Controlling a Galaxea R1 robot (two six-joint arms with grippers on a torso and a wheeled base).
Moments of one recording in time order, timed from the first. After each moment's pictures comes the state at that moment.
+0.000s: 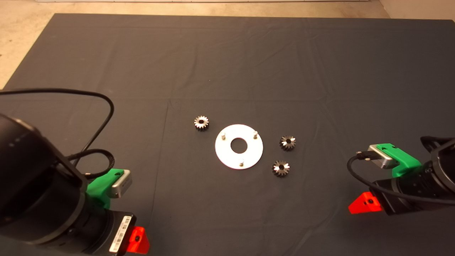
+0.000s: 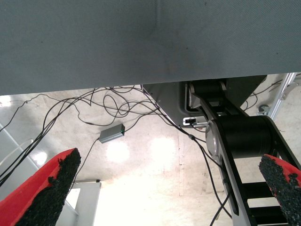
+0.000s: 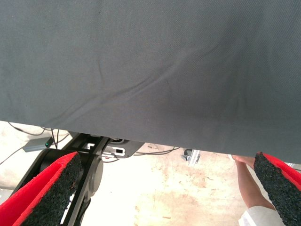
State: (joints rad) left arm -0.51 2.22 -0.34 -0.05 1.53 -1.80; right arm 0.44 2.11 -0.40 -0.09 -1.53 1.63
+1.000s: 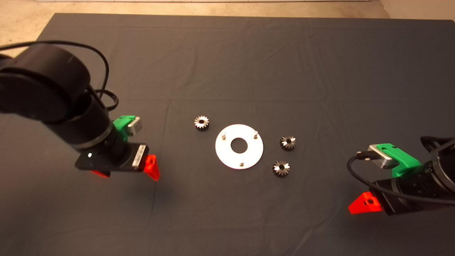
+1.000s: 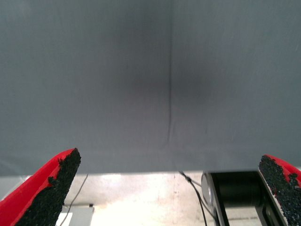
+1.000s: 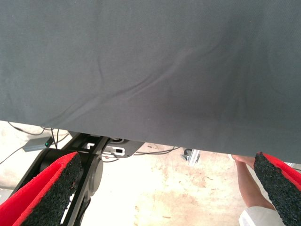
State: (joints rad) left arm -0.52 2.25 -0.75 0.03 1.53 -1.46; right arm 0.43 2.11 -0.40 -0.09 -1.53 1.63
